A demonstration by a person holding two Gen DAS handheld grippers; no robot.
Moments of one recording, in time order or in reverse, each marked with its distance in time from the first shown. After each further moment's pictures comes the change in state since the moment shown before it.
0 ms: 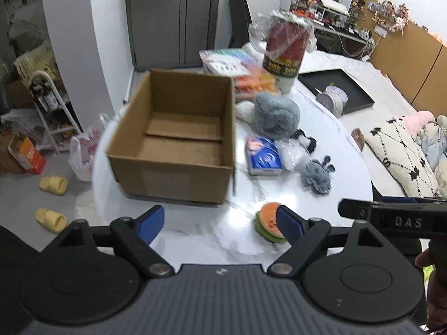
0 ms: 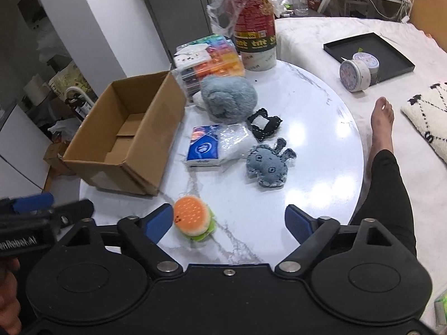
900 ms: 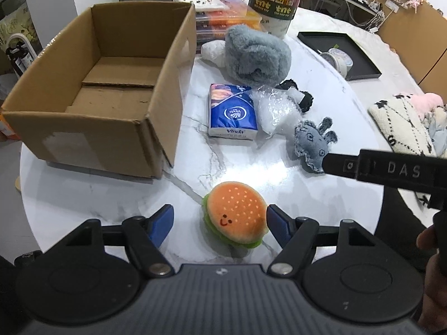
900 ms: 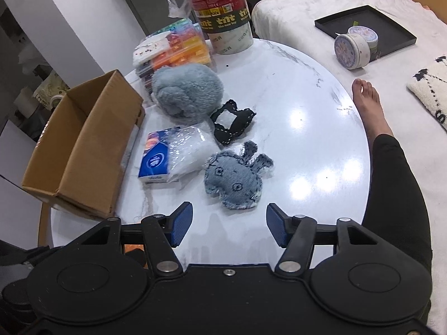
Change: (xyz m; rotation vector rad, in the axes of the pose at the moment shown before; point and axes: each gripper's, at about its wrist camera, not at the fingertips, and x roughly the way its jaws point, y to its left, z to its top) left arm 0.105 -0.054 -0.007 -0.039 0.172 -0.002; right arm 0.075 -0.058 0.021 0.084 0.057 0.032
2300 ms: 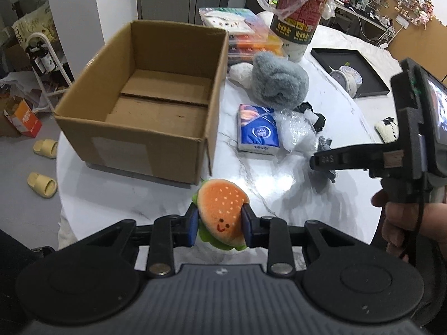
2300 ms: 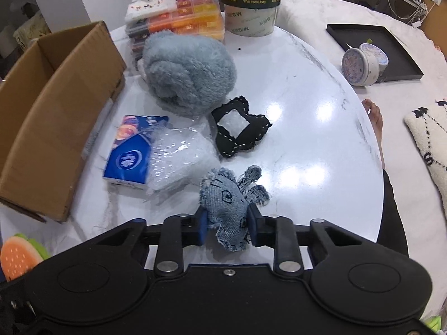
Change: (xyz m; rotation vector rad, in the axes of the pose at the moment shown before) left arm -0.051 0.029 0.003 -0.051 -0.045 0.029; right arm 0.058 0.040 0.028 -0.211 0.100 -0.179
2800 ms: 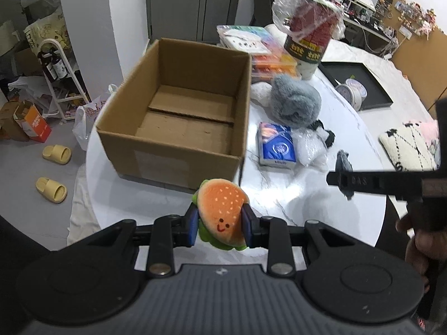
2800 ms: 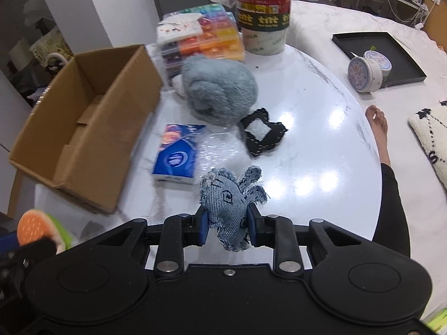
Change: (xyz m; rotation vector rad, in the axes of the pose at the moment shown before) left arm -0.028 0.029 0.009 -0.019 -0.044 0.016; right arm -0.048 0.018 -0.011 0.024 -0.049 0.069
